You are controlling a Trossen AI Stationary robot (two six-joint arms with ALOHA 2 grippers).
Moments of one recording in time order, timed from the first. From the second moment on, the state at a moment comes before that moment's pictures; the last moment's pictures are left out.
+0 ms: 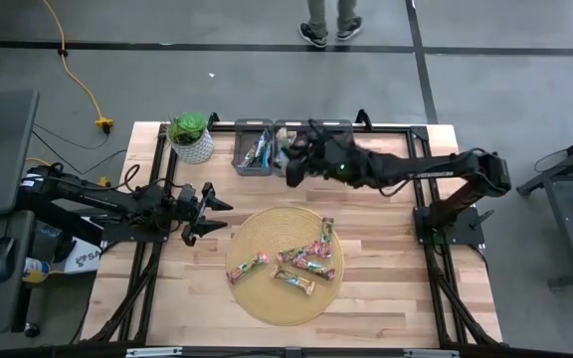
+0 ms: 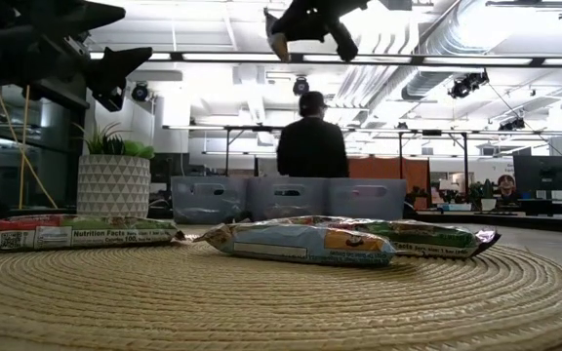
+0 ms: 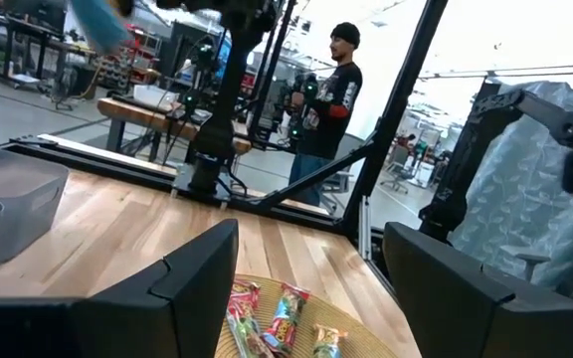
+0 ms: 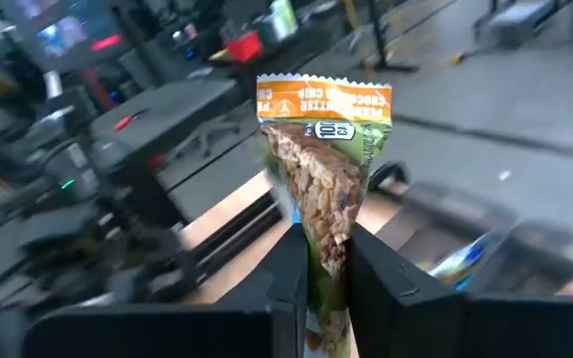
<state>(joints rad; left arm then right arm) -0.12 0.62 0.01 0.78 0.02 -0.32 -0.10 1.54 1.25 0.08 0.42 0.50</state>
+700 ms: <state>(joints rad) -0.12 0.62 0.01 0.78 0.02 -0.32 -0.47 1.68 1.37 -0.03 0.16 0.41</state>
